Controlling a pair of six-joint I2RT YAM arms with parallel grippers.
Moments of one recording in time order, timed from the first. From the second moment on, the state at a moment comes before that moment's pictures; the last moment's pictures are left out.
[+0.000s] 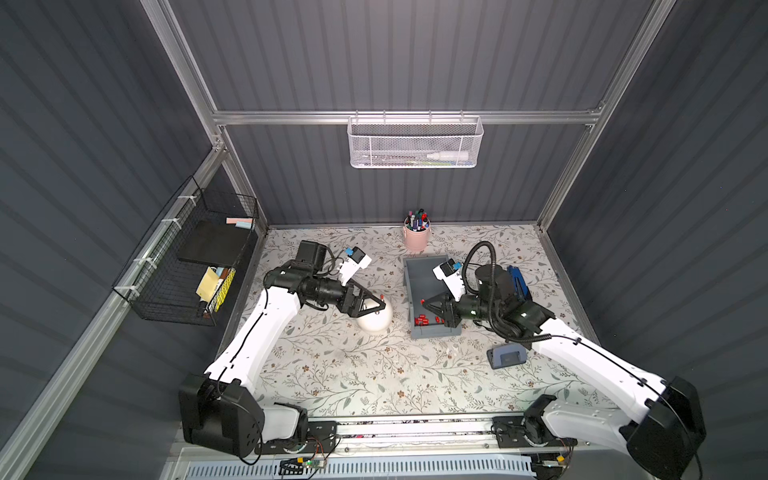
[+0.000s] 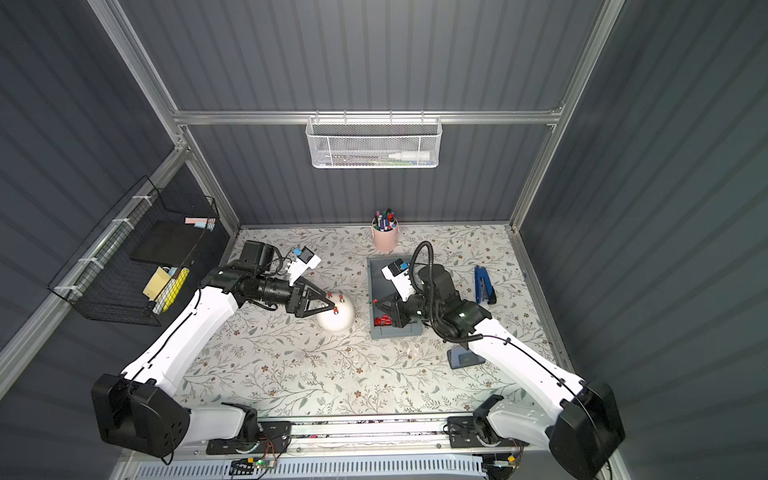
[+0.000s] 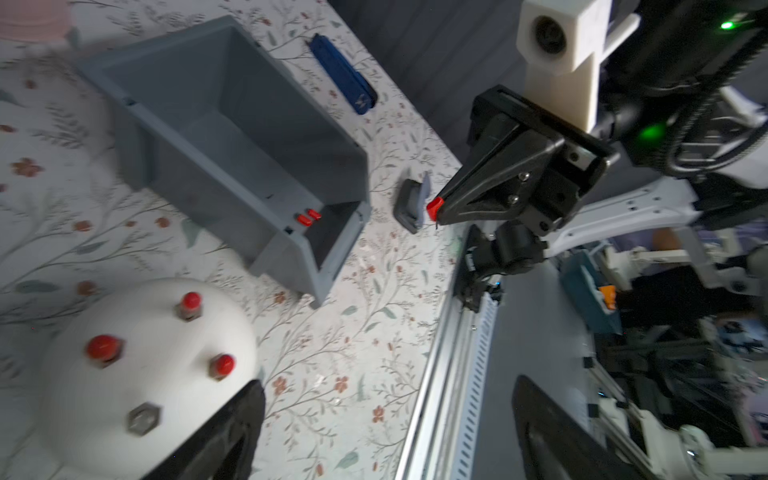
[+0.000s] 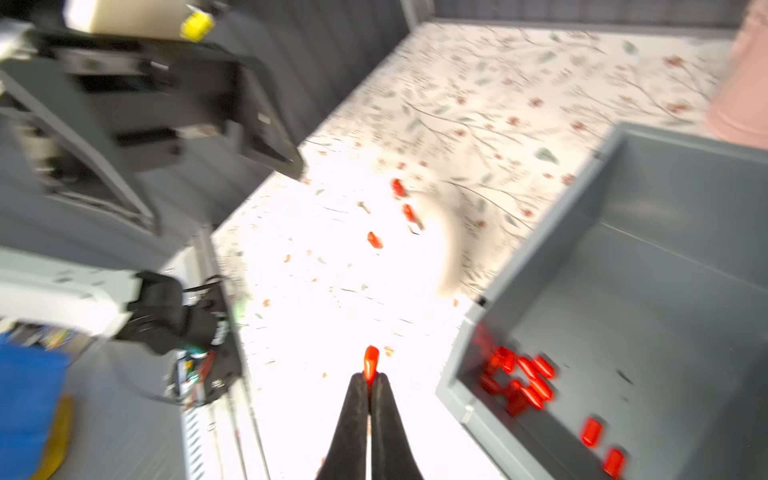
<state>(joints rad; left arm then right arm) -0.23 1.35 1.22 -0.92 1.12 0.24 0.65 1.14 0.88 -0.23 -0.58 0.21</state>
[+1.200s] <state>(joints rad) -0.32 1.43 1.31 -1.16 1.42 0.34 0.77 1.29 1.07 -0.22 -0.84 0.27</state>
